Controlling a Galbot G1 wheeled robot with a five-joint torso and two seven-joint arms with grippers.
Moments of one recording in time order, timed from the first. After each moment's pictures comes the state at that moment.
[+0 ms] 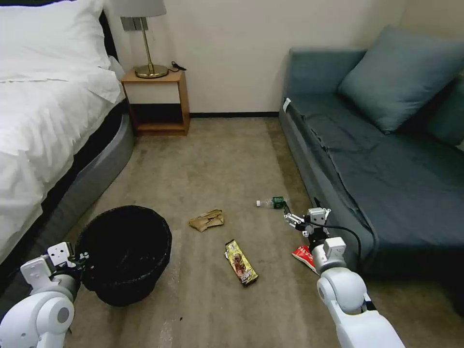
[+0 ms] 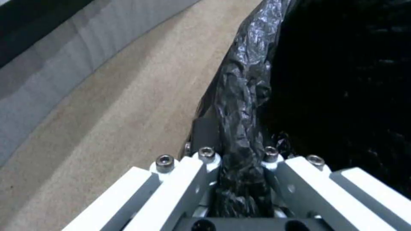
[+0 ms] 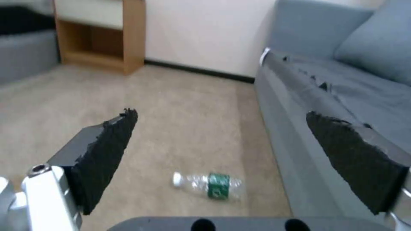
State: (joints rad) left arm 1.49 -1.32 -0.92 -2.12 -0.65 0.73 -0.36; right arm -1.20 1.25 0.38 1.74 0.12 -0.04 0.06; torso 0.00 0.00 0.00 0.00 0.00
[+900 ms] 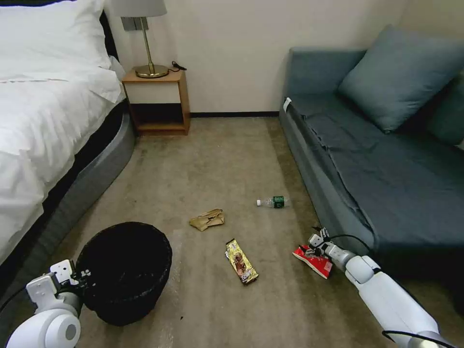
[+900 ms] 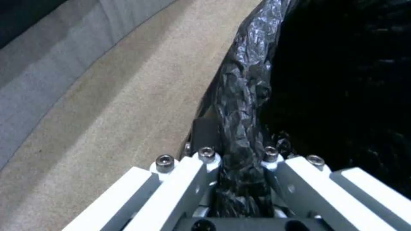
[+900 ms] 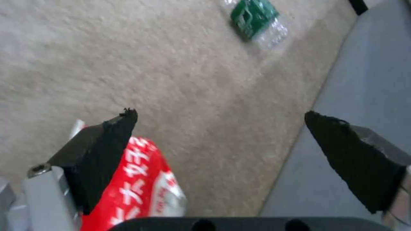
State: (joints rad) left arm 1.57 -1.39 -0.92 -2.13 -0.57 0.71 -0.36; right arm -0.73 1.05 0.11 0.78 -0.24 0.25 -0.27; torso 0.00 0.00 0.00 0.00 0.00
